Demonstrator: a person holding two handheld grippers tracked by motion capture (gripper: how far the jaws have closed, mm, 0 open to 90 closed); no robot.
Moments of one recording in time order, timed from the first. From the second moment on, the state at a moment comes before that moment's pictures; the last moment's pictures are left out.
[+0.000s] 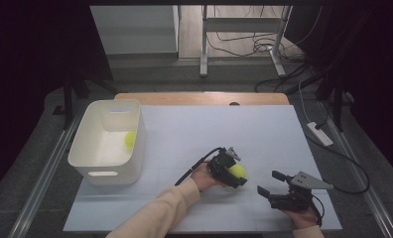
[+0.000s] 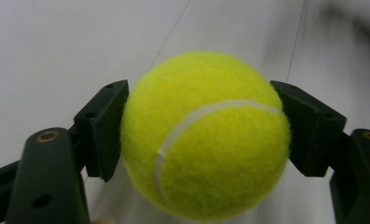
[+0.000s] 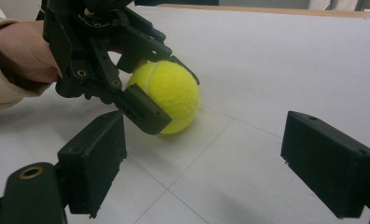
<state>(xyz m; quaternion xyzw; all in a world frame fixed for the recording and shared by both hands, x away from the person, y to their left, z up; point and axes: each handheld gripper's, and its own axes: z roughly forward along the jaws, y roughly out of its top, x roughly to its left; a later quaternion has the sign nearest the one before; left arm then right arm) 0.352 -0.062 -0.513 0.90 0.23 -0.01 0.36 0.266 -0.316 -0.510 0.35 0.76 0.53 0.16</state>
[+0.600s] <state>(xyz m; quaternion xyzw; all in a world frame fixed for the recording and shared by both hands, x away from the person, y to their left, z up) 0.351 -0.046 -0.496 0.90 0.23 0.01 0.38 0.266 -0.316 -0.510 0.35 0.76 0.53 0.16</state>
